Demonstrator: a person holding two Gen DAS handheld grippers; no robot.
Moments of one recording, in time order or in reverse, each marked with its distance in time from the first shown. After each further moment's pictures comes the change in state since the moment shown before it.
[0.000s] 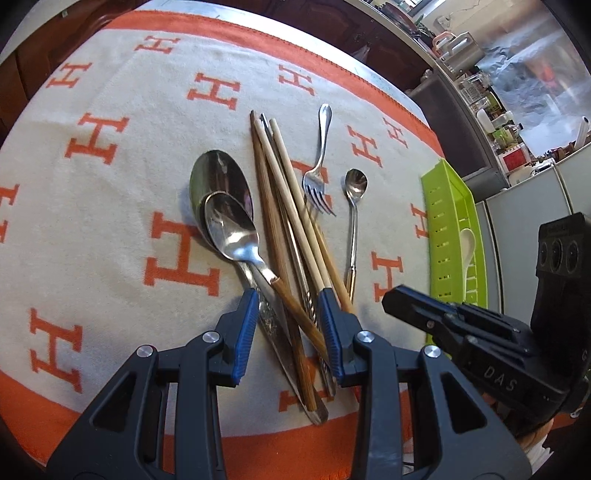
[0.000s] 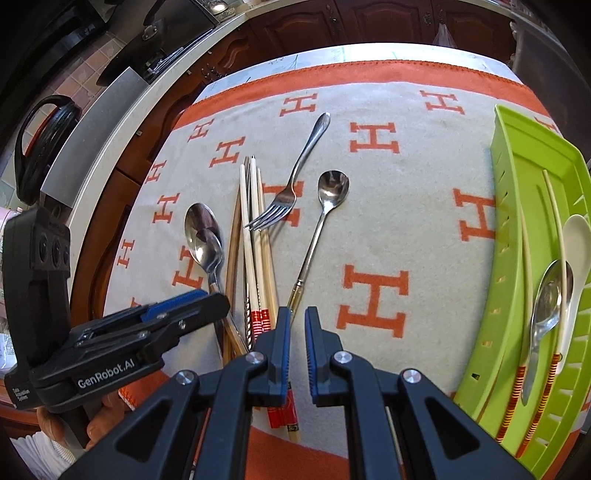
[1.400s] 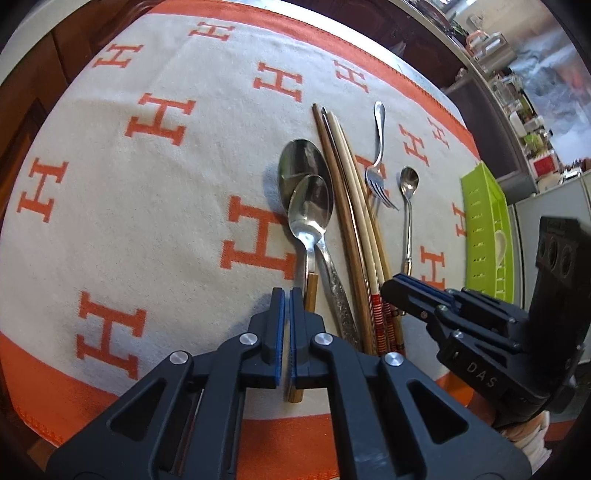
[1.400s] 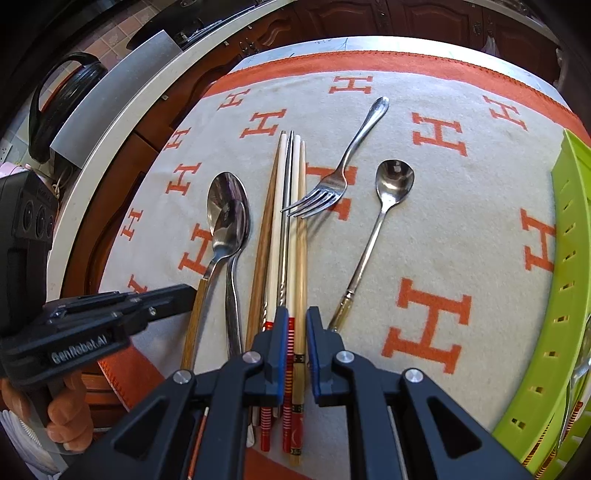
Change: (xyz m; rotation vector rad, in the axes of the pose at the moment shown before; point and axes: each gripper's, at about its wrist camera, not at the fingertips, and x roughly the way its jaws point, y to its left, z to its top) left arm -0.010 0.037 -0.002 -0.073 0.040 0.098; right arm 0.036 0.024 0.002 -0.144 0.036 0.045
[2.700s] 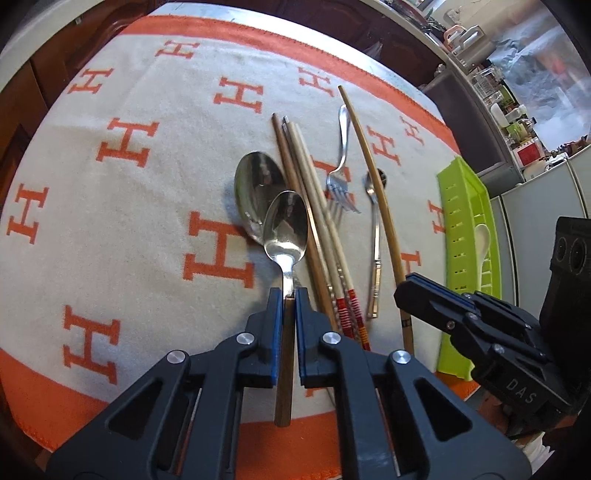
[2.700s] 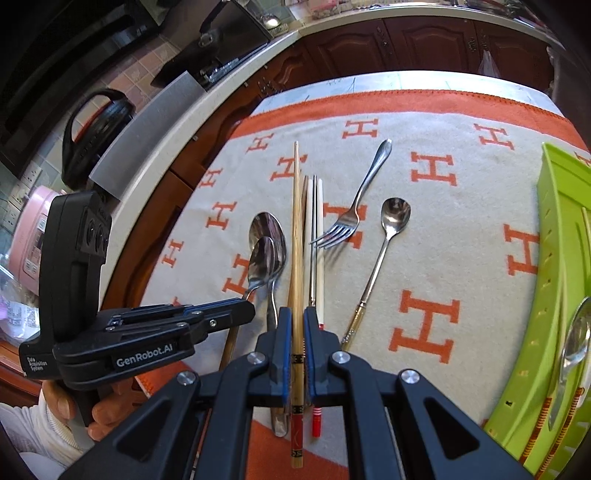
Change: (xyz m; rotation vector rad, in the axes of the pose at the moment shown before) left arm -0.007 -0.029 0.000 0.081 -0.031 -0.041; right arm -0.048 -0.002 -0.006 0.031 -0.144 0.116
